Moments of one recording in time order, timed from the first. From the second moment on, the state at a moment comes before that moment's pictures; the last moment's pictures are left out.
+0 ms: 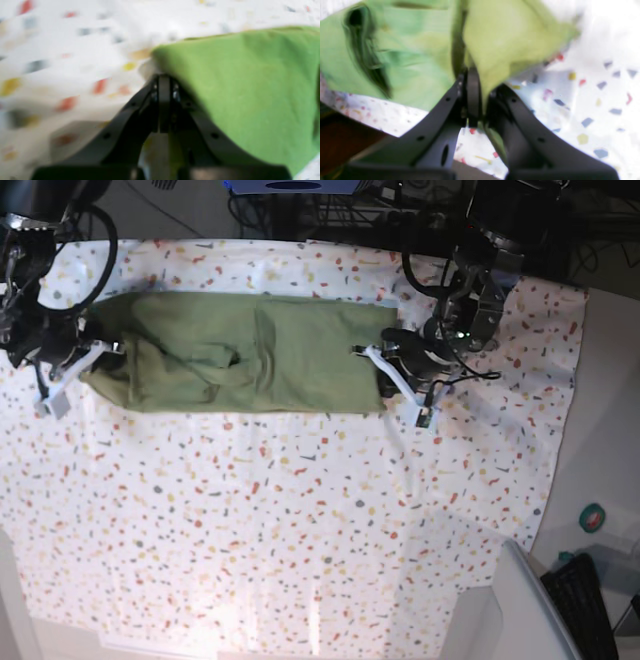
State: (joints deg) left arm 3.9 -13.5 16.3 68.2 -24.5 -9.8 24.2; right arm -8.6 9.2 25.3 86.1 33.3 24.5 -68.4
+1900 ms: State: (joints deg) left arm 5.2 -12.5 19.1 71.3 -25.1 -10.8 27.4; right arm -5.6 -3.2 -10.8 90.7 33.2 7.4 -65.4
